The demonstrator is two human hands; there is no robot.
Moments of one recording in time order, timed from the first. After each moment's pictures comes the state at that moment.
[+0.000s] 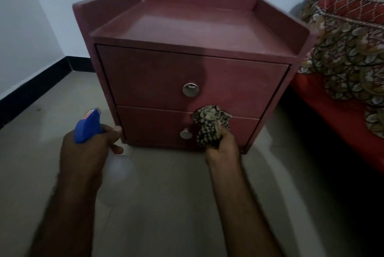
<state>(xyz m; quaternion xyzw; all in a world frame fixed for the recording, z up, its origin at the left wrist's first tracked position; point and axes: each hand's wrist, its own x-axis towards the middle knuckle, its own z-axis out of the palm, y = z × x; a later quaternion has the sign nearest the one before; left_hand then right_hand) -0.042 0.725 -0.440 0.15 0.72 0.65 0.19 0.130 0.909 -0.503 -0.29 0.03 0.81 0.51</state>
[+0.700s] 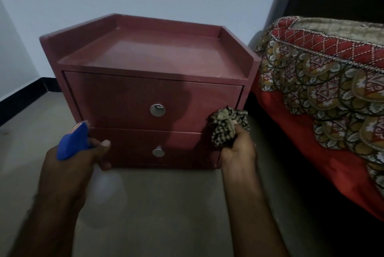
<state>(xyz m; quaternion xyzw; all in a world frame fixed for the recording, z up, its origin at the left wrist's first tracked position) -0.003 0.741 -0.415 0.21 0.70 0.65 0.21 0.212 0.957 -0.438 -0.39 -0.08 0.67 0.63</state>
